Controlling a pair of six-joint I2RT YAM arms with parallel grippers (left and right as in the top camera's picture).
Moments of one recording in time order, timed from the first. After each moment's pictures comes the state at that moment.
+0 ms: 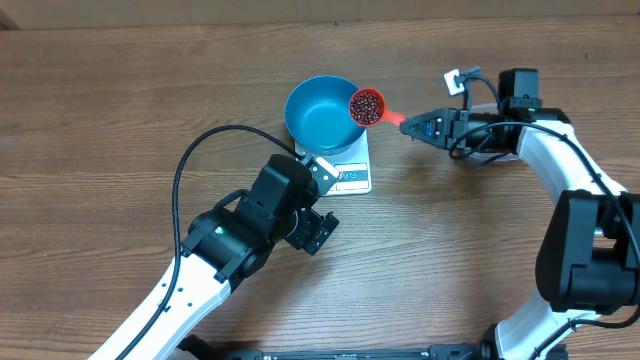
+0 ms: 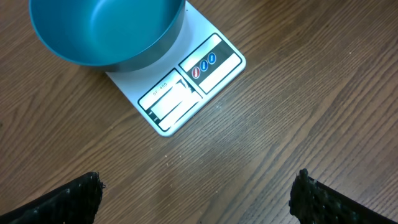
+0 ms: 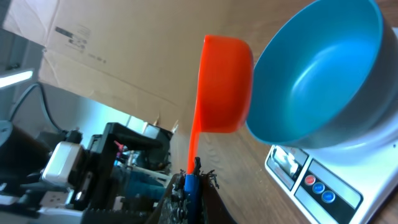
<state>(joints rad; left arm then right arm) -0.64 1.20 0.99 -0.71 -0.04 0.09 -0.06 1.87 1.27 -0.54 -1.44 -0.10</state>
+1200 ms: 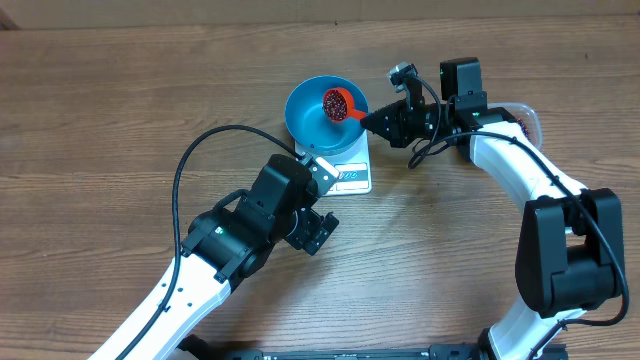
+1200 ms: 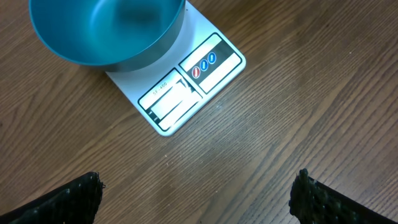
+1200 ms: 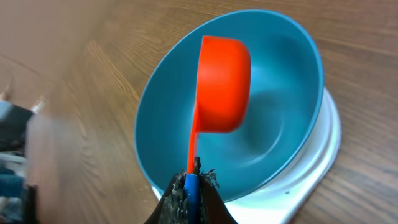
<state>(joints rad) -0.64 1.20 0.99 -0.71 -0.04 0.09 0.16 1.87 1.27 -0.27 -0.87 -0.10</state>
